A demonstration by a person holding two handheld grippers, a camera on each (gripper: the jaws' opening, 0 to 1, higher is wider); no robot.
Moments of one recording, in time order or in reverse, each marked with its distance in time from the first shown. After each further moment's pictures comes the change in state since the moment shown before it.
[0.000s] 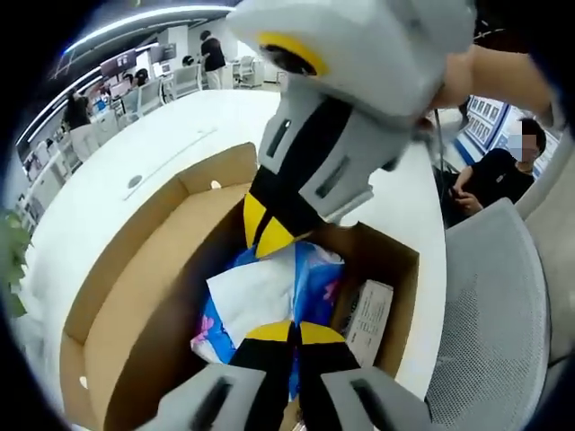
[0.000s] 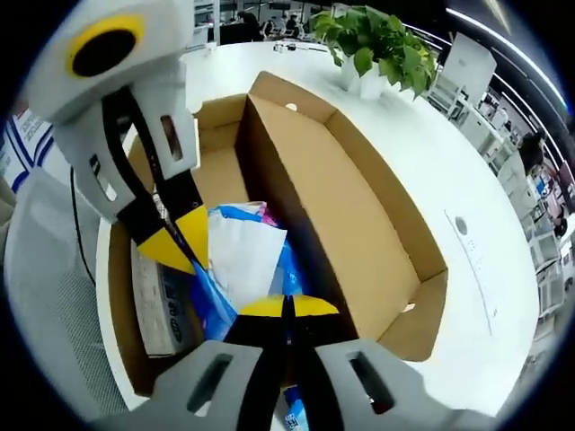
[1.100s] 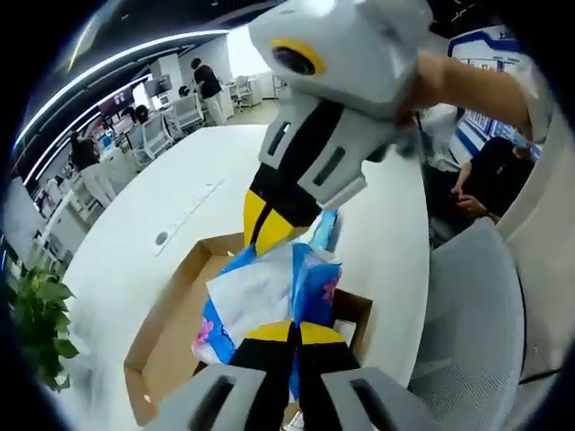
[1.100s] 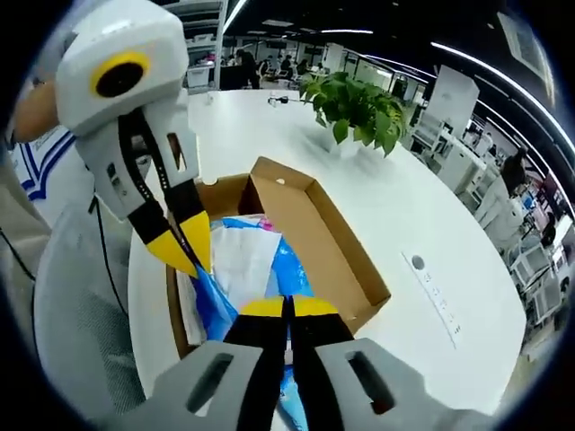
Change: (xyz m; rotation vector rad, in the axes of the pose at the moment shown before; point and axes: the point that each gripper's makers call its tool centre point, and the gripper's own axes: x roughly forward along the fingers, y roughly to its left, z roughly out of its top) left arm -0.072 -0.029 0.075 0.121 -0.052 0.101; right arm -0.112 -0.011 0.041 -0.004 -0.205 -0.051
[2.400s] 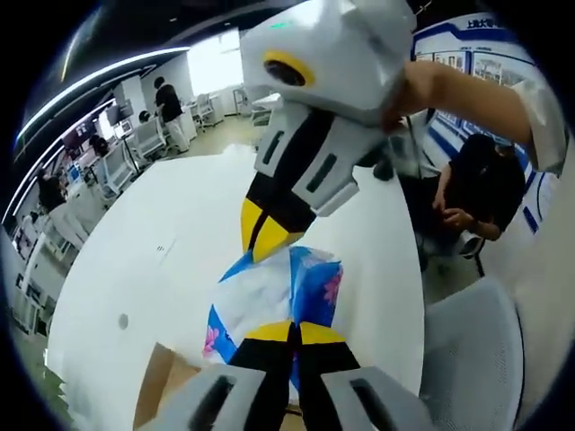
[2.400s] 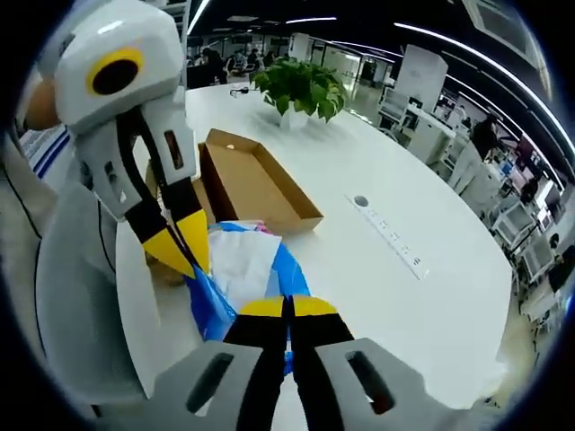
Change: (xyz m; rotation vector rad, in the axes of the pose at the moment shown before) left arm 0.096 -0.043 0.124 0.123 -0.051 -0.132; right arm -0.091 -0.078 -0.111 0.118 0.052 -0.096
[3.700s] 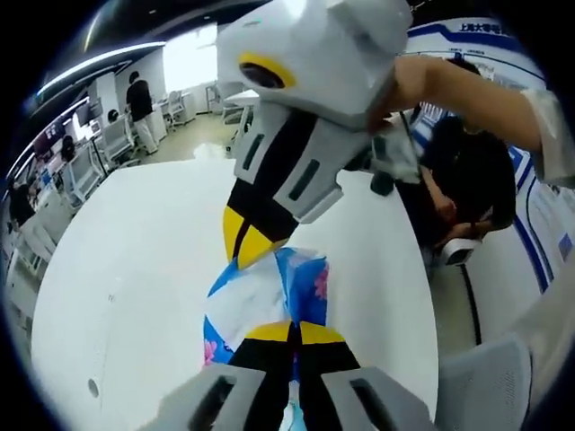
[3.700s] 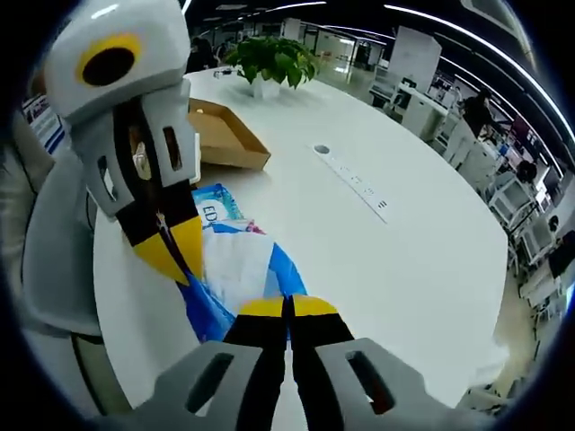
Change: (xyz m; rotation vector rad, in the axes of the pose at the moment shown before) left arm 0.123 0.001 0.076 0.024 0.017 -0.154; right arm -0.019 -0.095 -0.109 0.030 0.080 0.003
